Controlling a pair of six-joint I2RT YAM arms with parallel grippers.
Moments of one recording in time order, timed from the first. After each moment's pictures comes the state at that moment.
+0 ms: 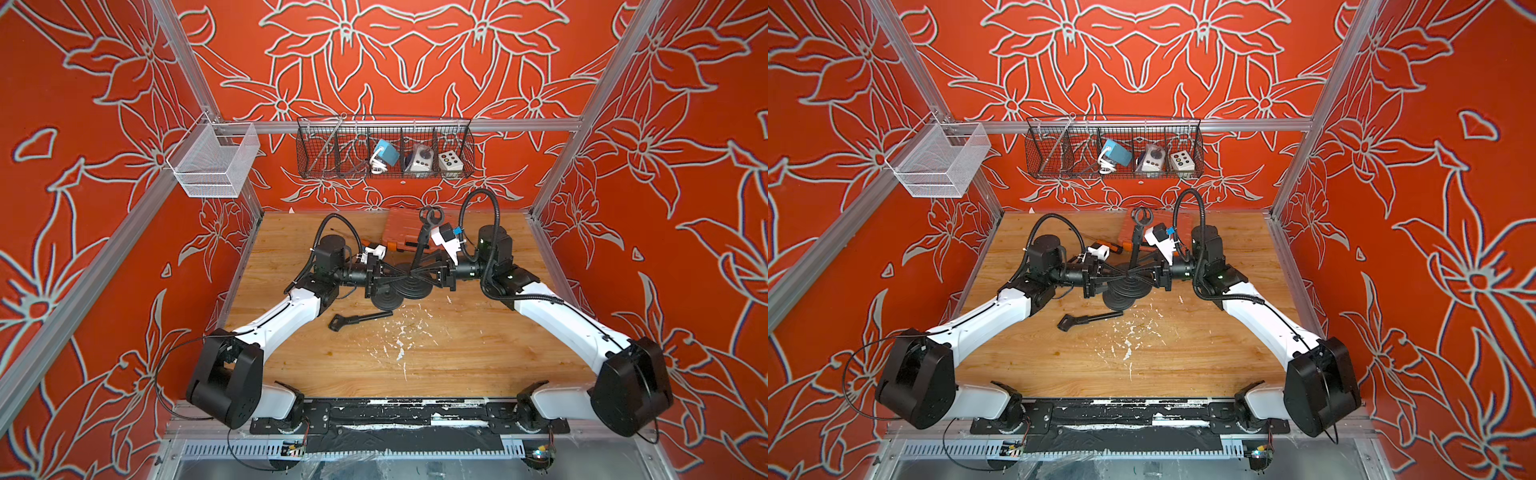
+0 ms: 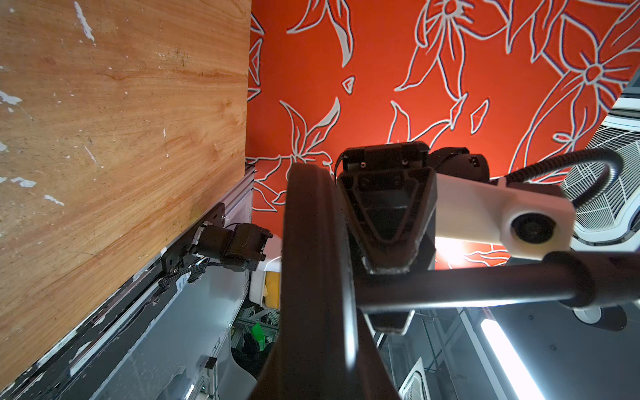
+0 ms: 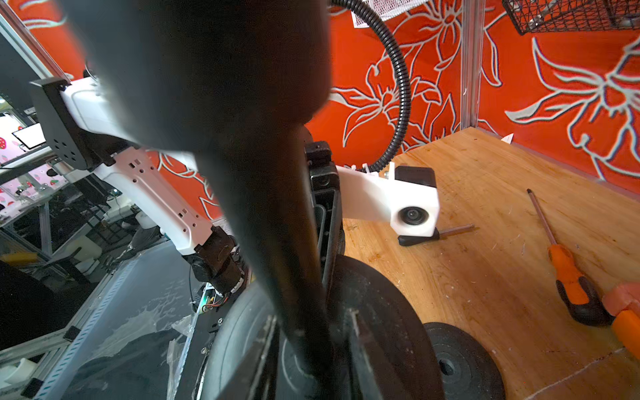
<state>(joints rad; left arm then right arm) -0.36 1.39 0.88 0.31 1.16 -1.54 0.48 1.34 1.00 0.08 -1.06 0.07</state>
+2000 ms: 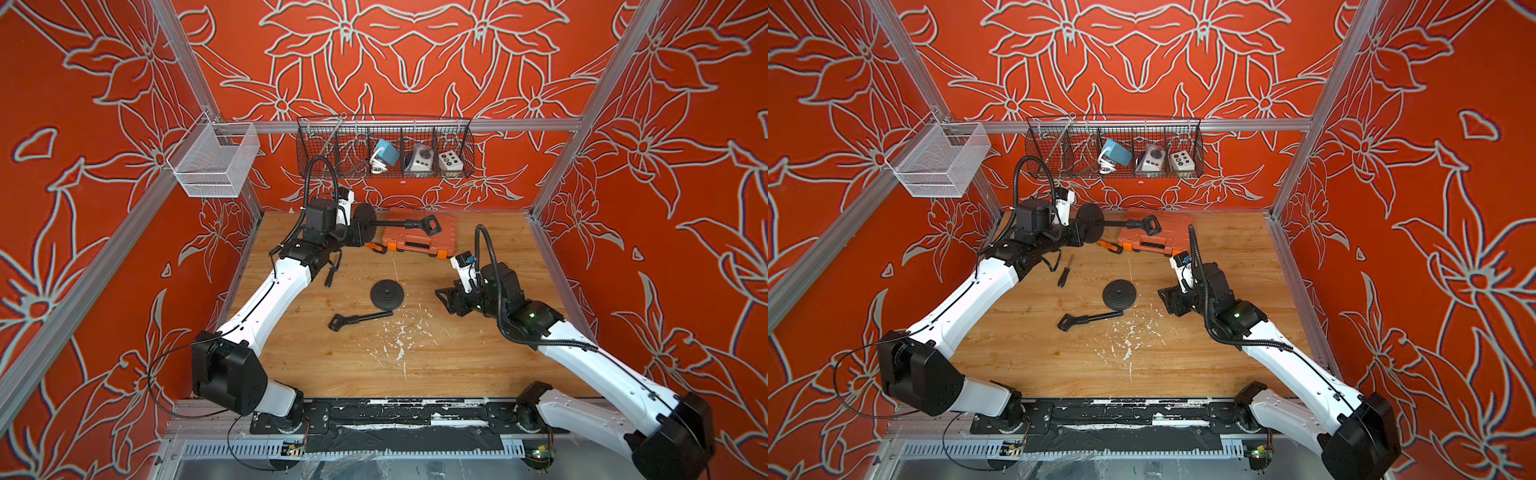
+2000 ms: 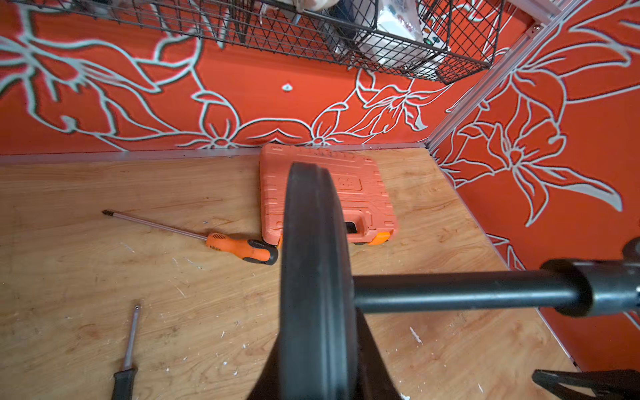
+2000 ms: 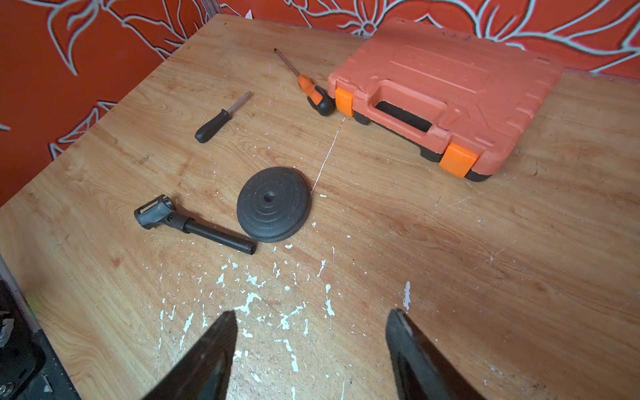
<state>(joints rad) -0.25 1.44 1.33 -0.31 0.24 -0.30 0.60 1.01 0.77 -0.35 -0.11 0.14</state>
